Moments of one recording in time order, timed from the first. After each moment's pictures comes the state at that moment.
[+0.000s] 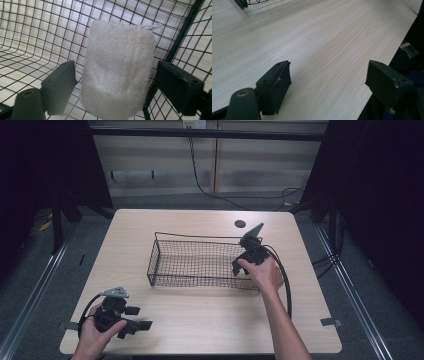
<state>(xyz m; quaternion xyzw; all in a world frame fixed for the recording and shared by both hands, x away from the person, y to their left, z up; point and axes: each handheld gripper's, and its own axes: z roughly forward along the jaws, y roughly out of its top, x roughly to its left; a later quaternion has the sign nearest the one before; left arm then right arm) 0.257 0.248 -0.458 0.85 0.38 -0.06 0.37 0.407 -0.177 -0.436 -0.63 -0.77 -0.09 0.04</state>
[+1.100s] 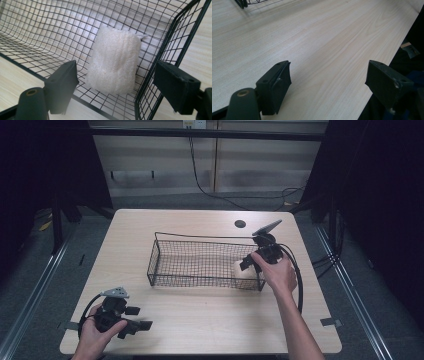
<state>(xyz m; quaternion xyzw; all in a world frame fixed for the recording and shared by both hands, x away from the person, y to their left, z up) 0.257 0.248 -0.459 0.85 0.37 -0.06 0.37 0.382 -0.207 -0.403 -0.60 -0.78 -0.19 0.01</state>
